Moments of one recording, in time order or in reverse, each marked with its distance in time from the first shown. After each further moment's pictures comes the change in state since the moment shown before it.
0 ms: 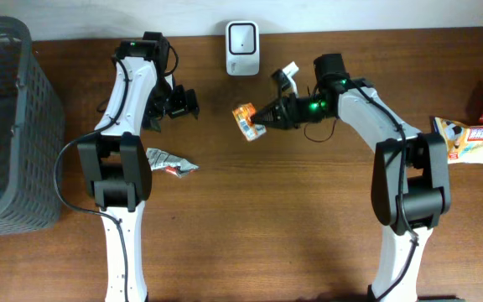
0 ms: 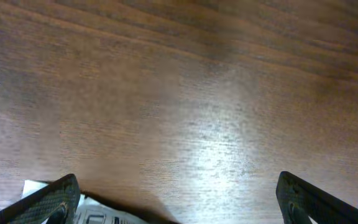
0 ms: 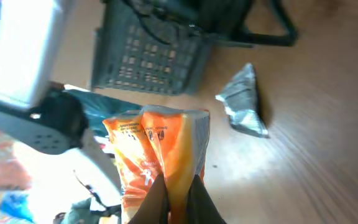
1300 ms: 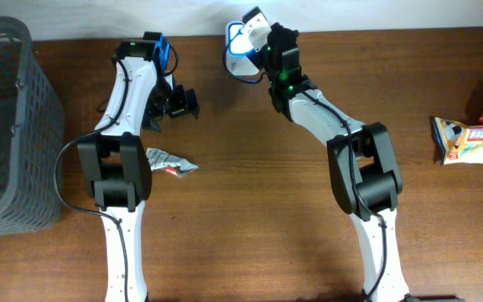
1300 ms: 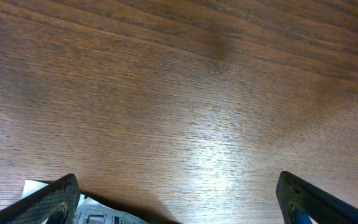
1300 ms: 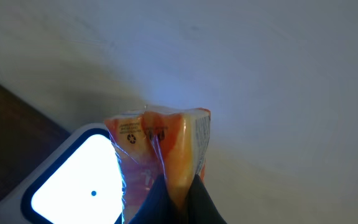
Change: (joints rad) left arm 0.000 0.000 0.000 0.001 0.000 0.000; right arm 0.193 0.225 0.210 1.059 1.546 -0.482
